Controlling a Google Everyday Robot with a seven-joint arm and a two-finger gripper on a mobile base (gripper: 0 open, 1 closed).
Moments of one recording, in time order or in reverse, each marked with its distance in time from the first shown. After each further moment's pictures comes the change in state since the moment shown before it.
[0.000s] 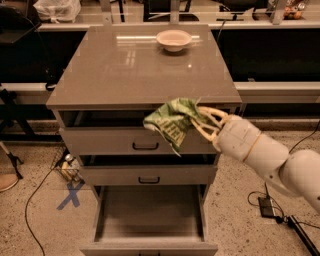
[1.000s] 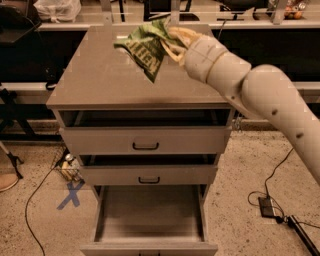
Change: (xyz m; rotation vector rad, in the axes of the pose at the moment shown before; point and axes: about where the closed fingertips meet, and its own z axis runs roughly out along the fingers) arm -0.065 -0.120 0.151 0.103 0.019 -0.128
